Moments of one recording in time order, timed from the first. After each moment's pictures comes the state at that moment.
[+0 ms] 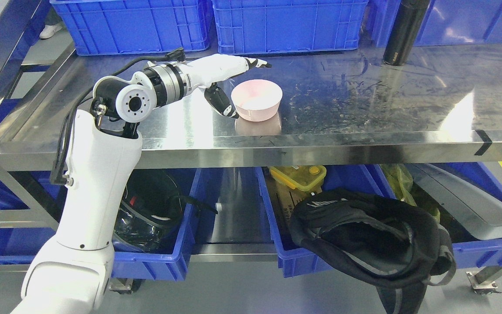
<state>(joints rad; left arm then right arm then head) -0.72 0.21 -0.26 -1.60 -0.77 -0.05 -1.02 0.00 0.00 0.05 0.00 0.06 -0.08 -0.03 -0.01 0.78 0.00</state>
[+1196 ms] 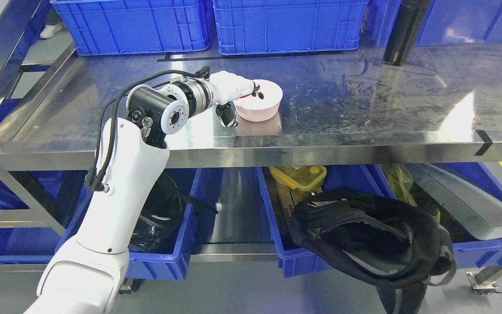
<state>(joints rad) -0.70 0.16 -0.35 -1.55 -1.03 -0.05 -1.03 0.00 0.00 0.05 0.00 0.06 -0.08 -0.03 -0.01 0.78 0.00</state>
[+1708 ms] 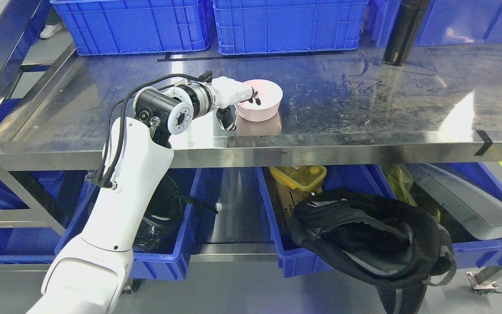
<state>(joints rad) -0.71 0.14 -0.35 -1.47 -1.07 -0.09 -1.02 0.00 0.00 0.05 0.00 0.06 -0.08 -0.03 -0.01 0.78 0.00</state>
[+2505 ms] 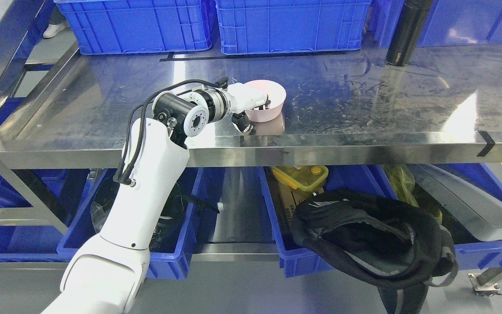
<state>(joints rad) -0.71 0.06 -0.32 -1.37 -1.07 -0.17 -0.99 0.00 0.00 0.05 0.00 0.05 -0.08 -0.03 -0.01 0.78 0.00</state>
